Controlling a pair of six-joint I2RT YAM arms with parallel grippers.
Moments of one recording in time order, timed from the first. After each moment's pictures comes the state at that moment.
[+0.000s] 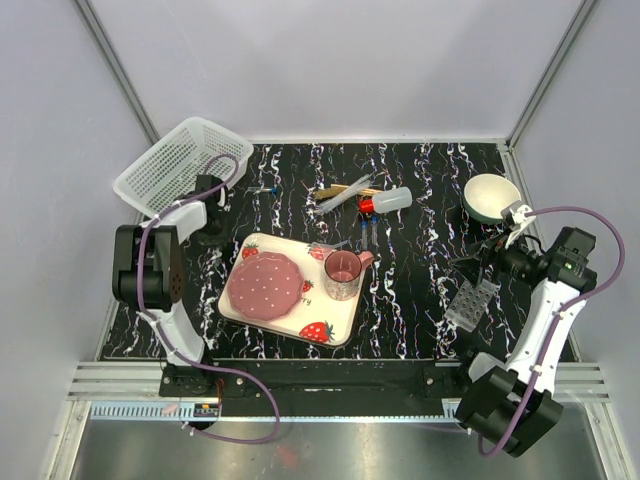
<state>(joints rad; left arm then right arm) -0.02 1.81 1.15 -0.54 -0.13 -0.09 -0.61 0.94 0.90 -1.02 -1.20 -0.81</state>
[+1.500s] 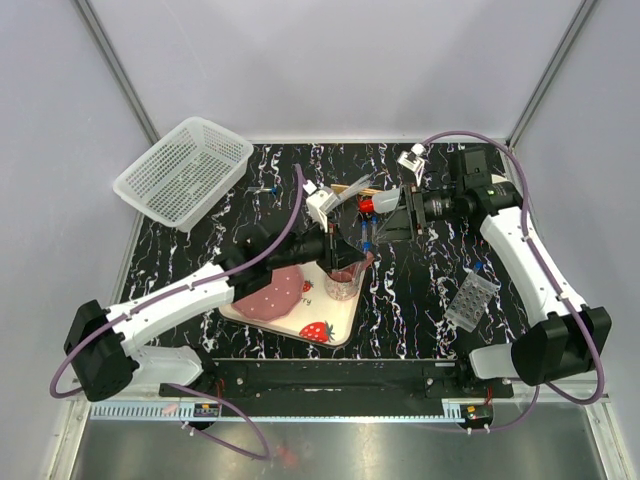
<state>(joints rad) -0.87 1.22 0.94 0.04 0.33 -0.54 0.22 1.36 1.34 -0.84 -1.18 0.01</state>
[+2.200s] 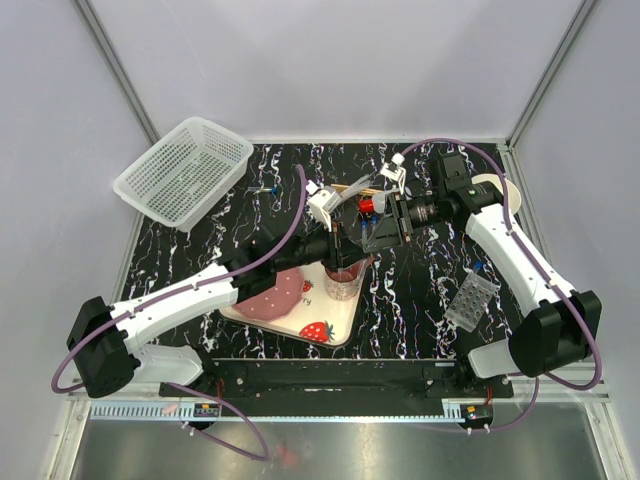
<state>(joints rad) -0.92 1.25 0.95 0.09 0.24 -0.58 0.32 1.41 1.32 -0.84 -1.16 0.00</state>
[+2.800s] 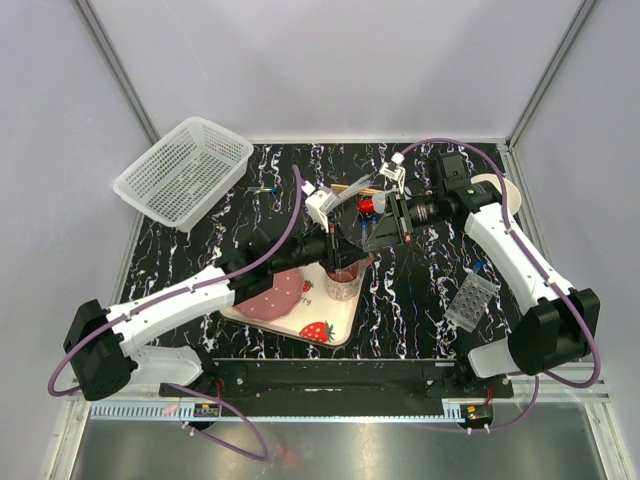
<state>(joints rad) -0.92 1.23 0.94 0.09 0.24 -0.58 0.32 1.42 1.32 -0.83 -1.19 0.00</state>
